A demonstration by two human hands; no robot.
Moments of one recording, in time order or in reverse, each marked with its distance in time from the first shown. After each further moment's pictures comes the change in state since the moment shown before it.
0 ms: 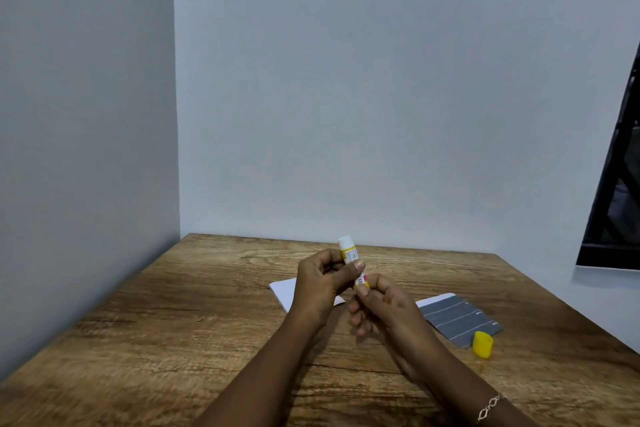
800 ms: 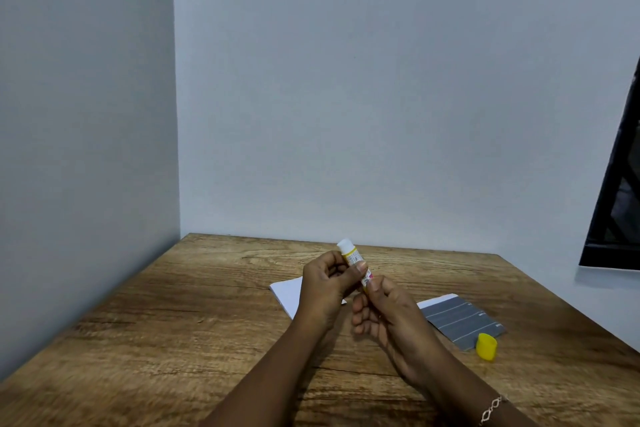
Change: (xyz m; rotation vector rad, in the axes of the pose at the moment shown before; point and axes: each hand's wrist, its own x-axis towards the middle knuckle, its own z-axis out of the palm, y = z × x) left_hand 0.004 -0.008 0.003 -0.048 -0.007 -0.004; right_hand 0.003 0.000 0.005 0.169 0.064 0.068
